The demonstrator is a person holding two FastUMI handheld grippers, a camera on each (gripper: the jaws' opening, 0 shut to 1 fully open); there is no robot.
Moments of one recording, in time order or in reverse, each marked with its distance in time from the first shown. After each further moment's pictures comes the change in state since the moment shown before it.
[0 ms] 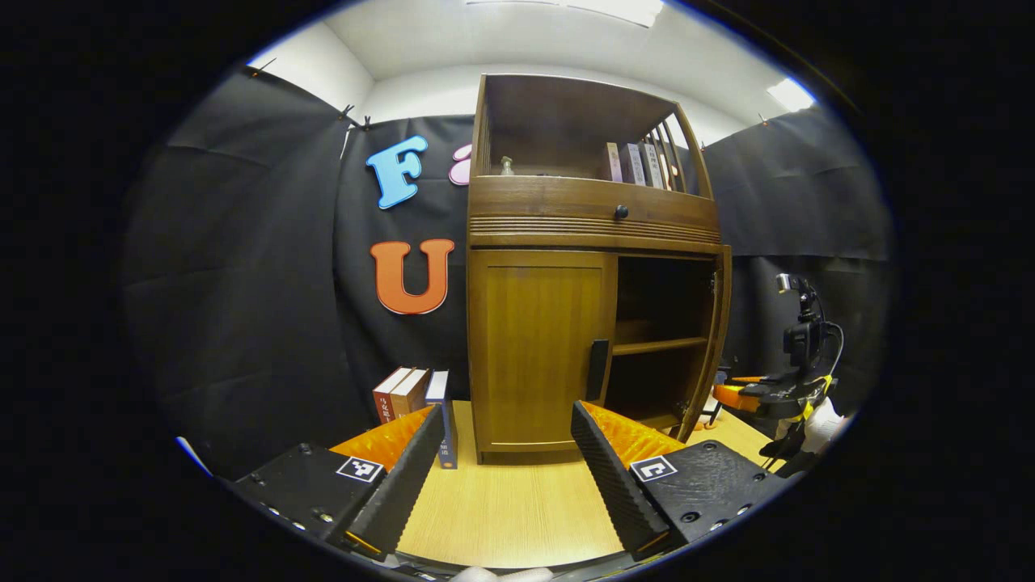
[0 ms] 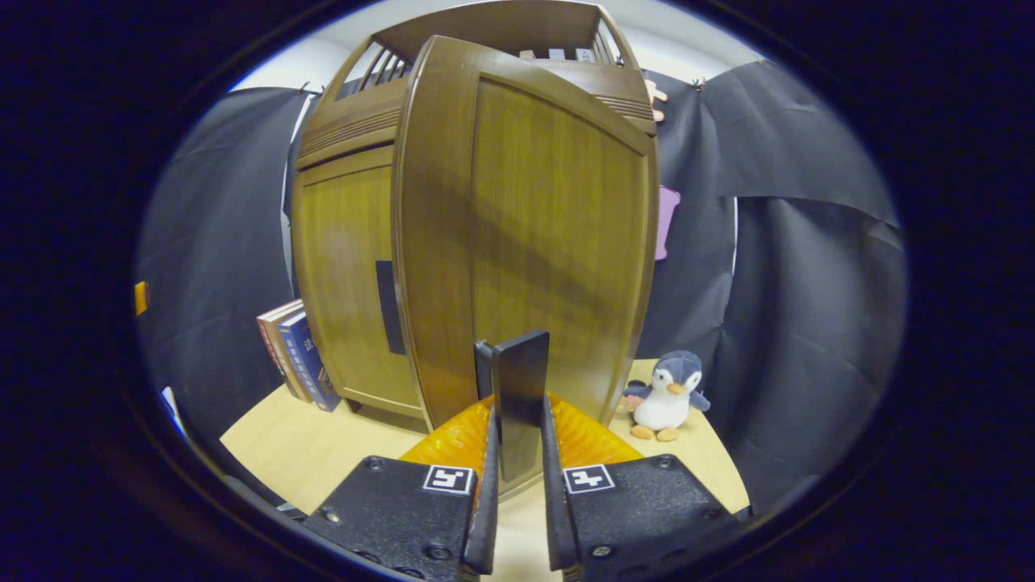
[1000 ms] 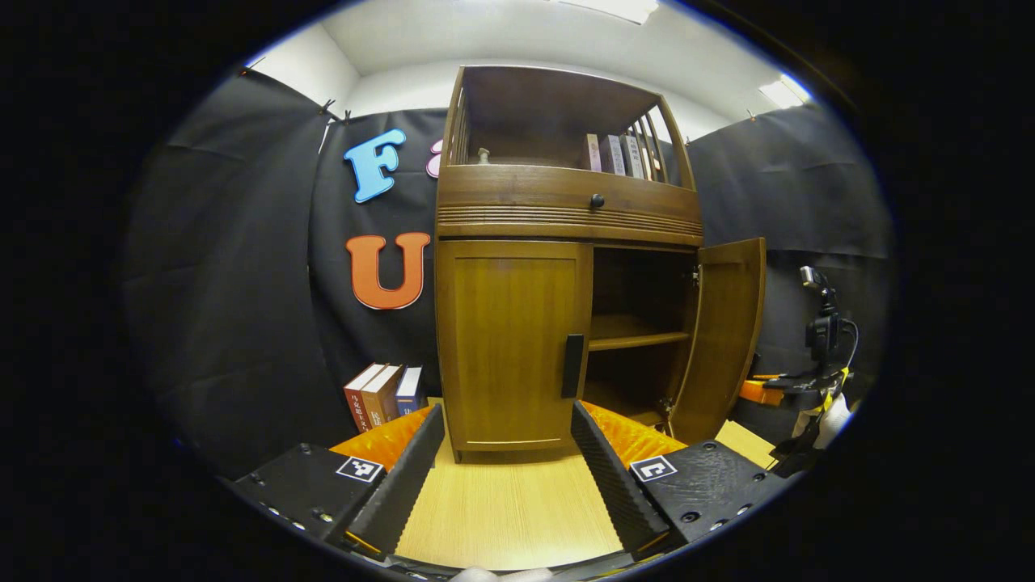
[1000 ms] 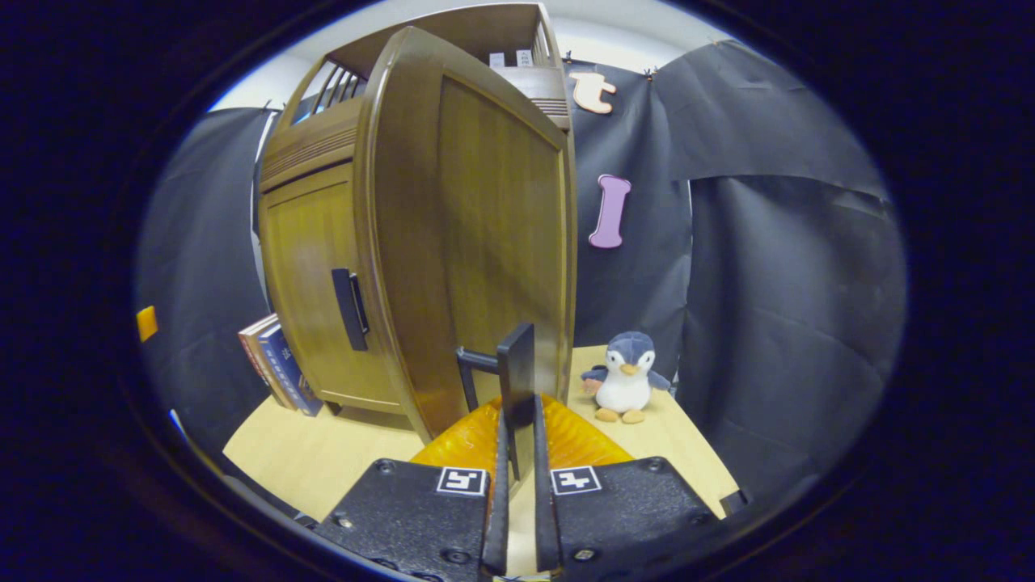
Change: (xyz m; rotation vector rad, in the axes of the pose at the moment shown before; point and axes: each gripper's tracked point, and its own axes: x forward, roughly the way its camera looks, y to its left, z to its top) left arm 0.018 -0.032 -0.007 0.001 0.018 -0.058; right arm -0.033 -0.059 -0.010 0.089 0.005 -0.081
